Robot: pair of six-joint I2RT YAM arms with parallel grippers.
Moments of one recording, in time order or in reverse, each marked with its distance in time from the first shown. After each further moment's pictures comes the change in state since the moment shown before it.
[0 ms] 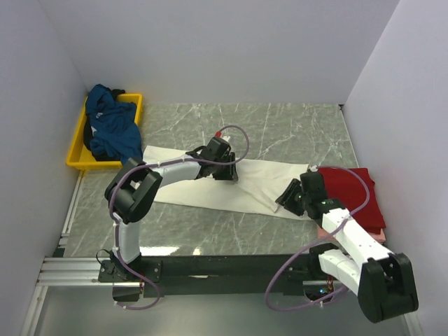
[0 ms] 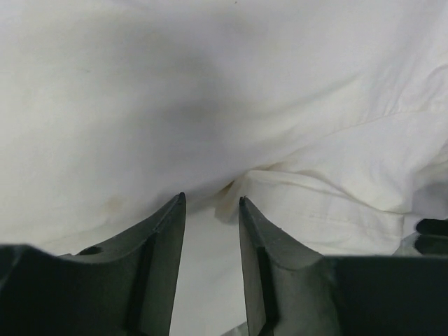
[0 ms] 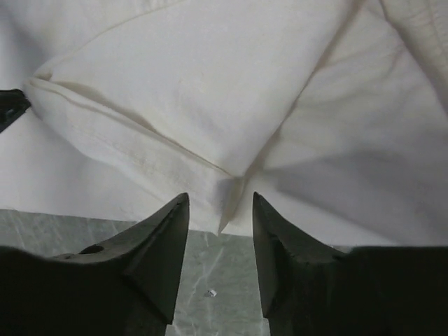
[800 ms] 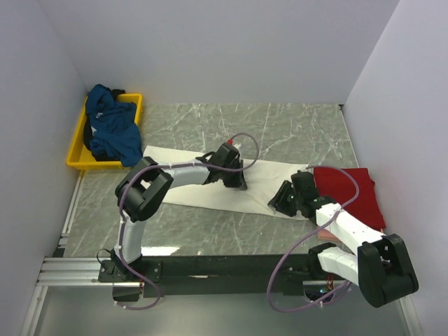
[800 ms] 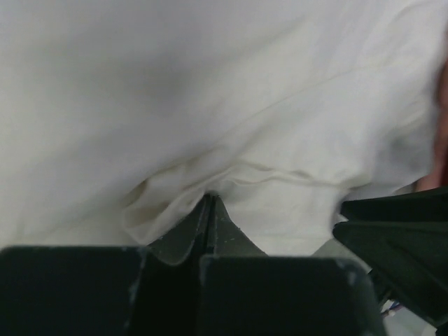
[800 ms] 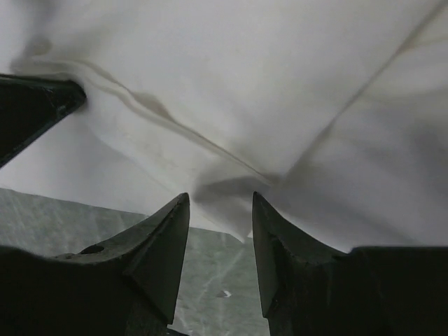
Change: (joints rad) left arm -0.063 0.063 0.048 0.053 0.110 -0.060; right arm 0.079 0.091 0.024 0.060 -0.029 0.037
